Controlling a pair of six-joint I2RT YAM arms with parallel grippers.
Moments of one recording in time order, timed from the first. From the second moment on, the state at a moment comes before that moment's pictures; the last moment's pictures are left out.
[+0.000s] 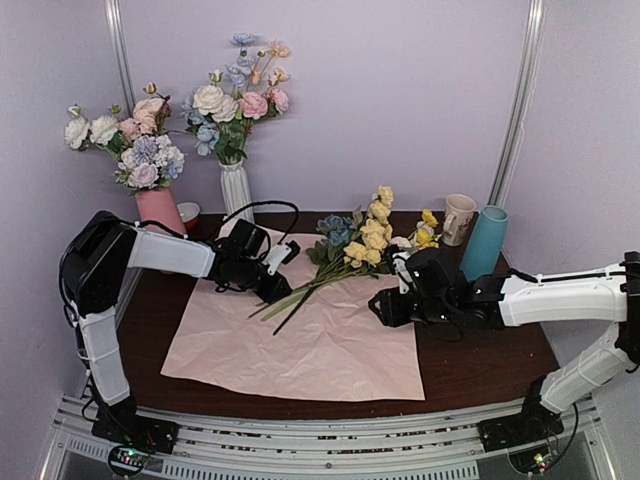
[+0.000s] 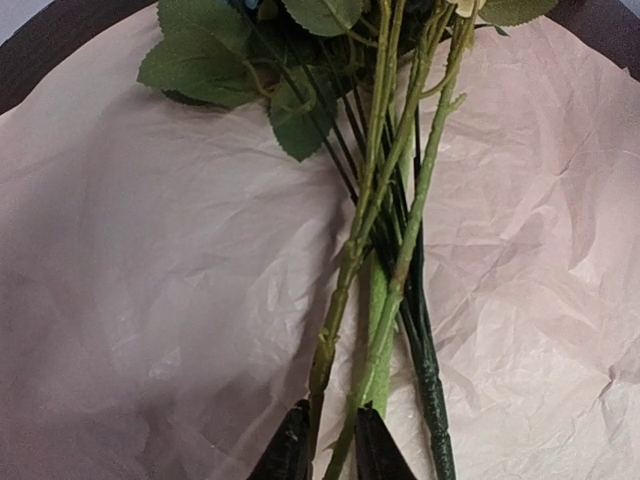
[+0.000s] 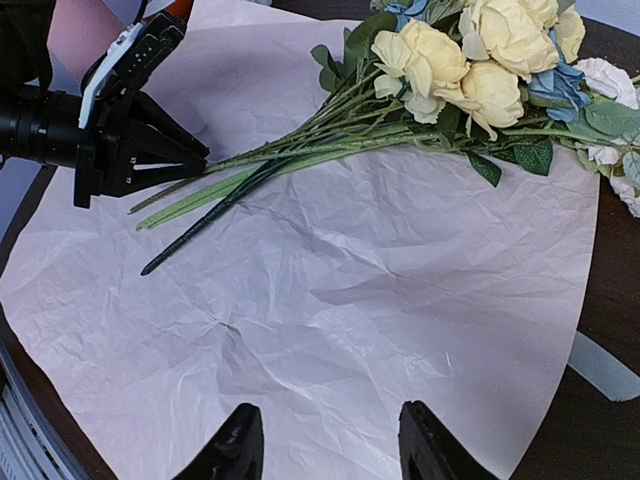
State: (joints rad) left arm -0.61 1.94 1.18 -0.11 0.23 0.13; right arm 0.89 1.38 0.79 -0.09 0.19 0.48
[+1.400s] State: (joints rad) left arm -0.65 1.82 1.12 -0.14 0.19 0.18; right arm 0.89 1.43 0.79 -0.06 0.13 0.50
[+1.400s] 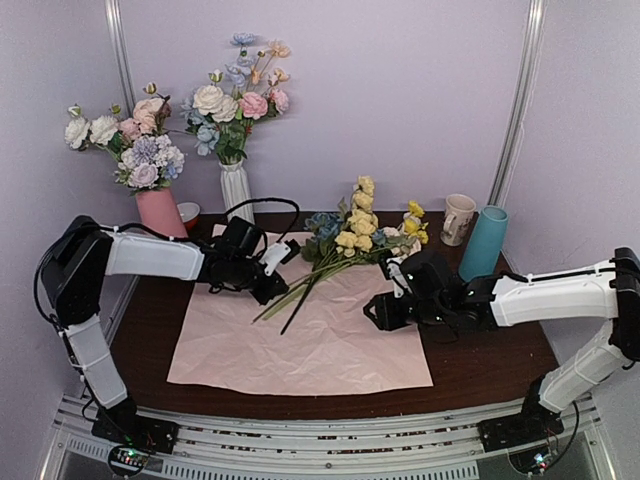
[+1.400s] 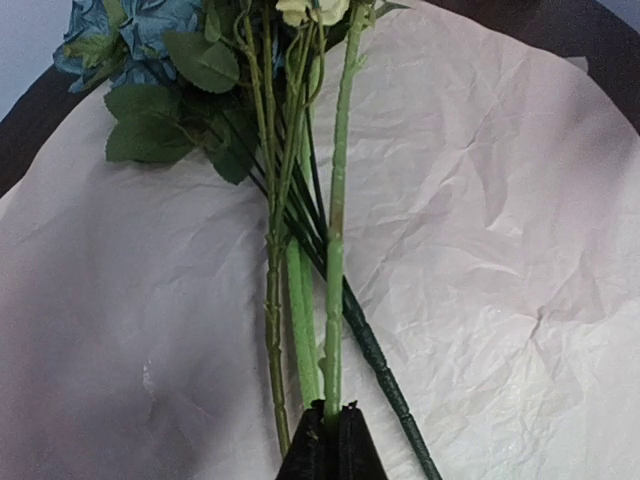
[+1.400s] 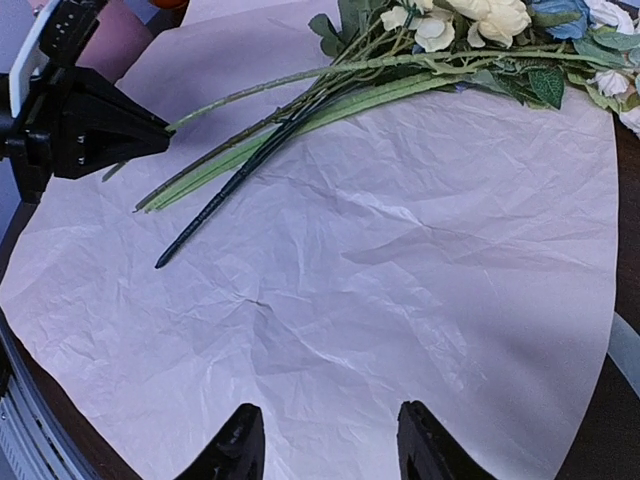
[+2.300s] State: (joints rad) left arm -0.66 1.49 0.91 0.24 0.56 -0.09; right arm 0.79 1.20 0.78 0.14 0.02 0.62
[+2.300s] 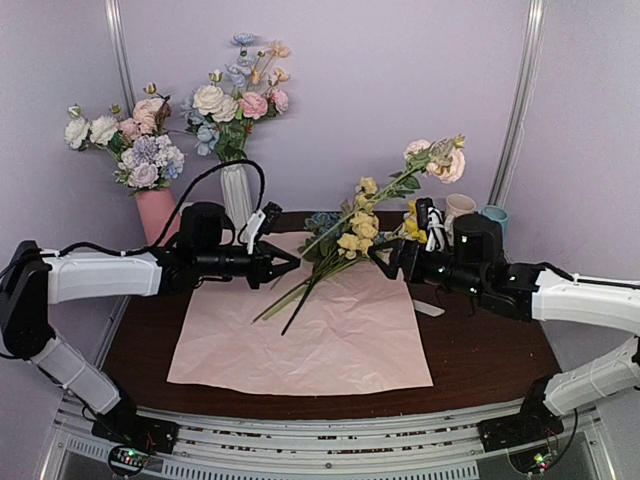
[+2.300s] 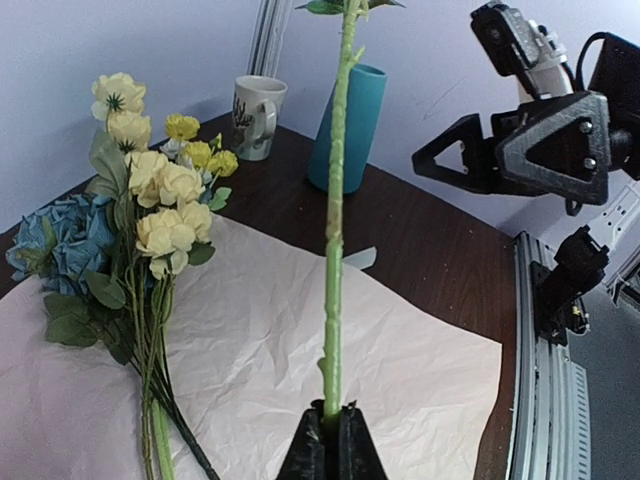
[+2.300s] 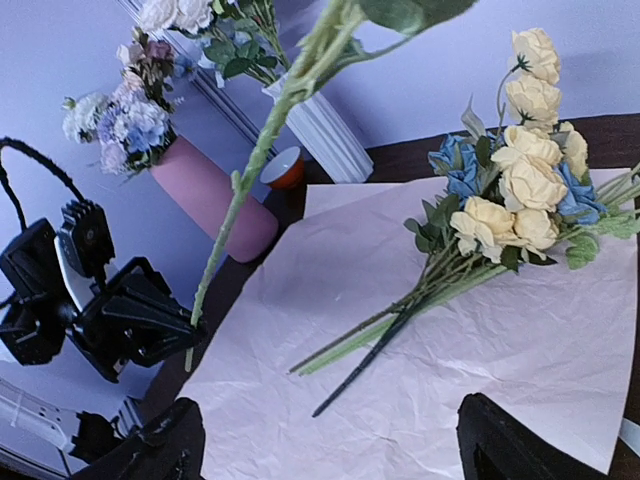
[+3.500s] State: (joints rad) left arm -0.67 1.28 0.79 0.32 0.55 -0.13; right arm 0.68 1.43 1.13 0.41 -0.12 0.75
